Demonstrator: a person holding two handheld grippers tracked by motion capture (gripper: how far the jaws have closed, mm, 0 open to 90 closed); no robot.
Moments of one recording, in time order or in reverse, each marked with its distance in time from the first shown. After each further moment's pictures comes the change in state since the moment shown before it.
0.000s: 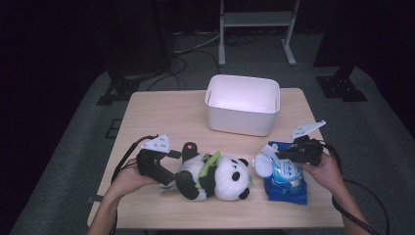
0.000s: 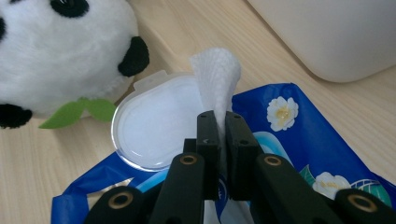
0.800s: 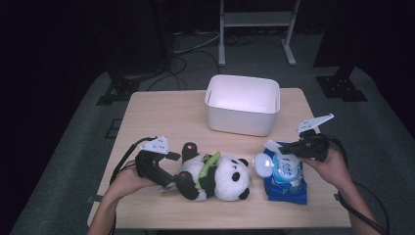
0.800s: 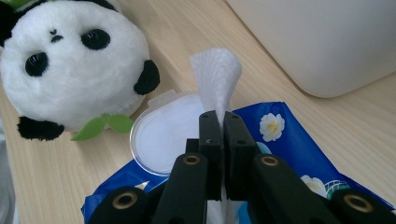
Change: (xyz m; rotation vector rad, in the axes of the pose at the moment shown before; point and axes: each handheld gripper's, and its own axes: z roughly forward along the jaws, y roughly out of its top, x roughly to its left) left arm 0.000 -0.006 -0.001 0.006 -0.011 -0.012; right arm 0.001 0.015 -0.024 -0.023 0.011 0.017
